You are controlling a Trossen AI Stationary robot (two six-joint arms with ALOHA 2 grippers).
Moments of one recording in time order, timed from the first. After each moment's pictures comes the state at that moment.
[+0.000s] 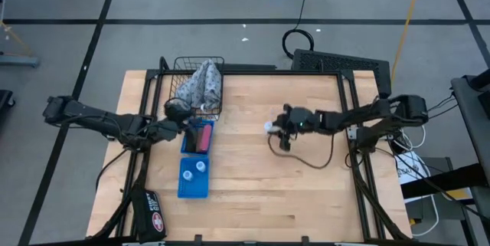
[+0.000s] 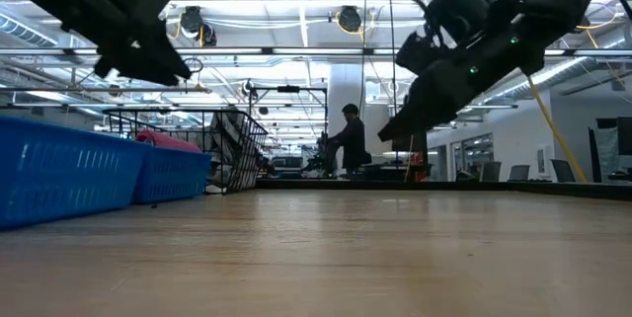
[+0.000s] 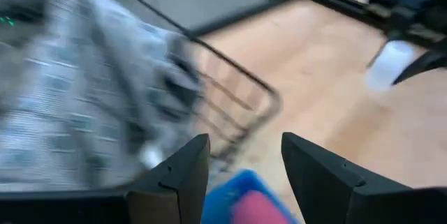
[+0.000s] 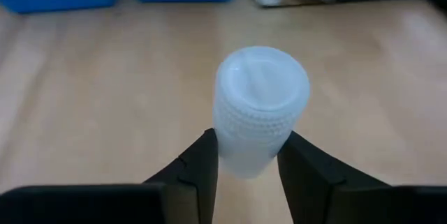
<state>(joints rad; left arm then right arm) -0.17 0.83 0.48 -0.28 -0.76 -0.63 -0.15 1.43 0.54 0.34 0.00 0.00</state>
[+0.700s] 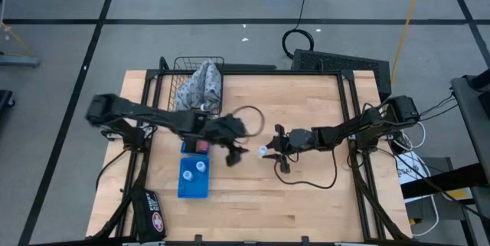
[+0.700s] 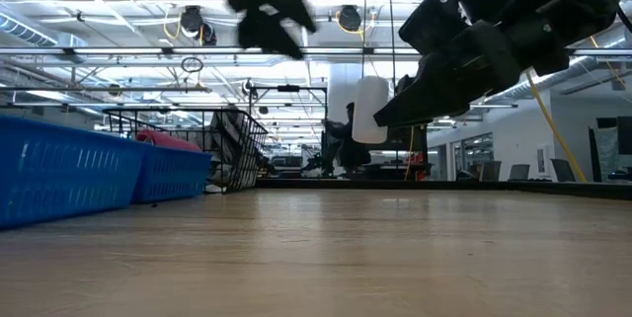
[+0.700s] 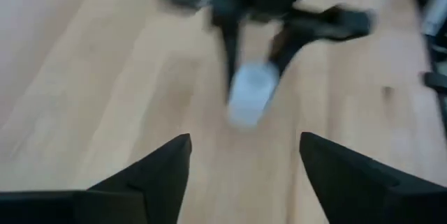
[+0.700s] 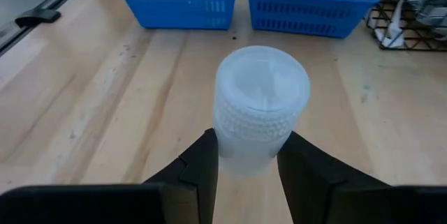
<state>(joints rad) -0.10 1.56 1.19 -0.38 -0.07 -0.33 0.12 1.55 0.54 0.58 0.00 0.04</state>
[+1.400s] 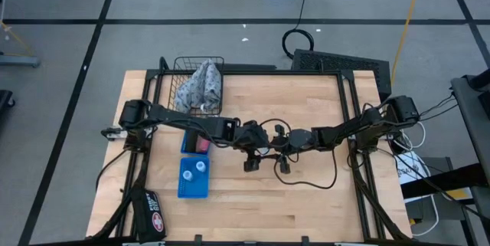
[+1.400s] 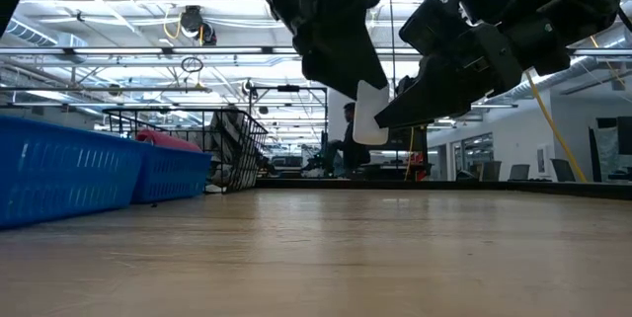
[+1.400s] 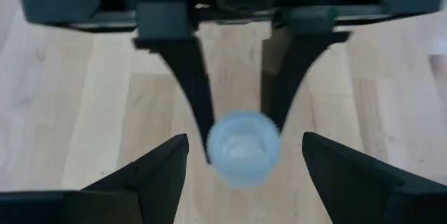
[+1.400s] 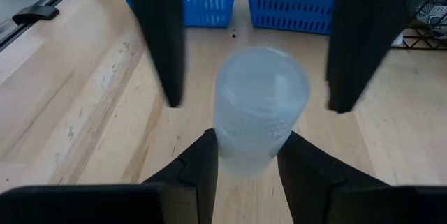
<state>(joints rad) -0.09 1.91 1.46 -0.40 -0.01 -0.10 0.13 1.55 0.54 0.57 0.00 0.04</state>
